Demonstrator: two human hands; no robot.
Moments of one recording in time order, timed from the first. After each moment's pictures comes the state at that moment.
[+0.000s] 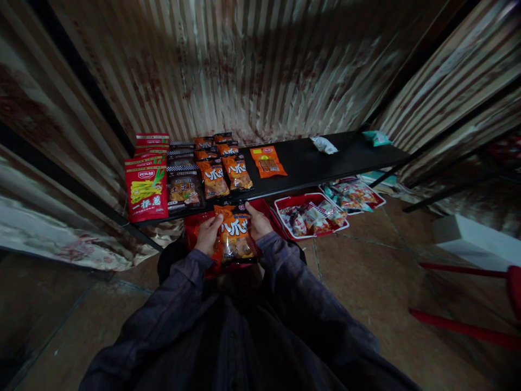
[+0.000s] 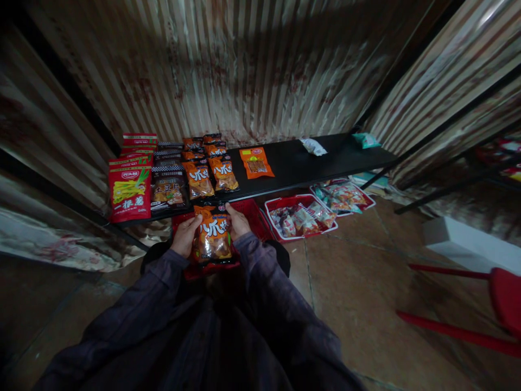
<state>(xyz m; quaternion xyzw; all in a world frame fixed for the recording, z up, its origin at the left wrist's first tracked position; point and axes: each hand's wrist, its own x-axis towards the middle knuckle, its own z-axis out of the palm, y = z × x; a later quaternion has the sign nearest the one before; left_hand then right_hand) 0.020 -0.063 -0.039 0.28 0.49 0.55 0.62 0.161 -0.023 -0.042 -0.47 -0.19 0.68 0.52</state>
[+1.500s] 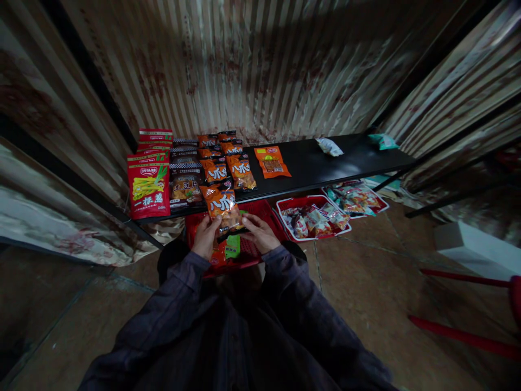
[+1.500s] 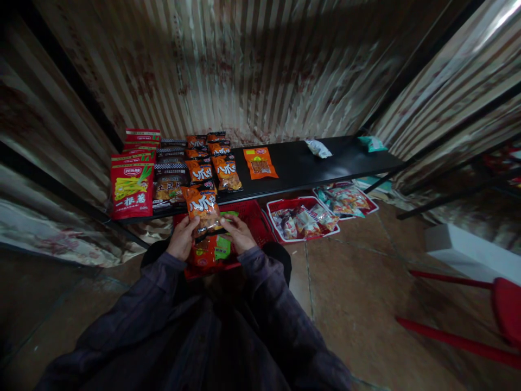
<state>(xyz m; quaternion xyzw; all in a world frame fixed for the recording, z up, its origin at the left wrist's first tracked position) 0.013 -0.068 -0.037 0.22 0.45 0.60 0.62 0.167 -0.058 -0.044 -0.46 -0.29 0.67 0.50</state>
